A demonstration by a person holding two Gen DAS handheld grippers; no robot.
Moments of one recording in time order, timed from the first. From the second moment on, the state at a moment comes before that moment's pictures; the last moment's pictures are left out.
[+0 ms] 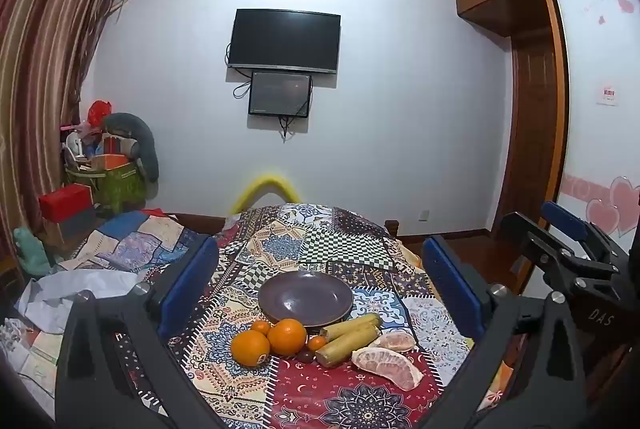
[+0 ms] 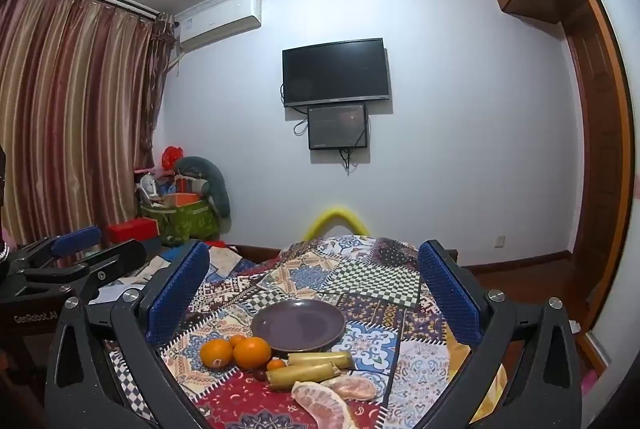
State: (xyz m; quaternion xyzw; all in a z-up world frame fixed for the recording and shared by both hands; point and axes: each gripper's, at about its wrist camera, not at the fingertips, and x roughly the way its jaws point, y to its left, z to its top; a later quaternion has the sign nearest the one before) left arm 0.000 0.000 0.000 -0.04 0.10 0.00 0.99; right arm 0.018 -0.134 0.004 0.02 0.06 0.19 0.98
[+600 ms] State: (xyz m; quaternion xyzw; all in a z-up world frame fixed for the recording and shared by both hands) left arm 0.001 0.003 0.002 -0.04 0.10 0.00 0.99; right arm 0.020 -0.137 0.002 0.02 0.06 0.19 0.98
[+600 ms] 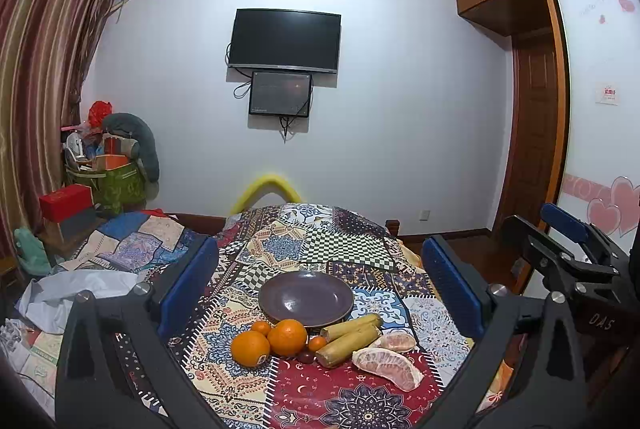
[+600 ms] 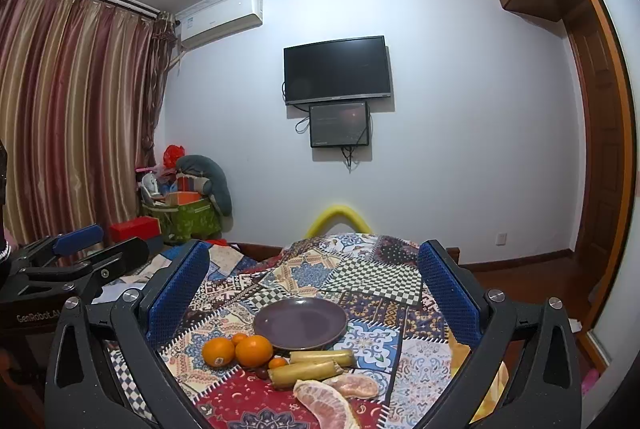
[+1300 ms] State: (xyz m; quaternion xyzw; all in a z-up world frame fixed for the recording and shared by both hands) left arm 0.005 -0.002 -0.002 -0.04 0.10 0.00 0.99; right arm 0.020 -0.137 0.002 0.02 0.06 0.19 0.98
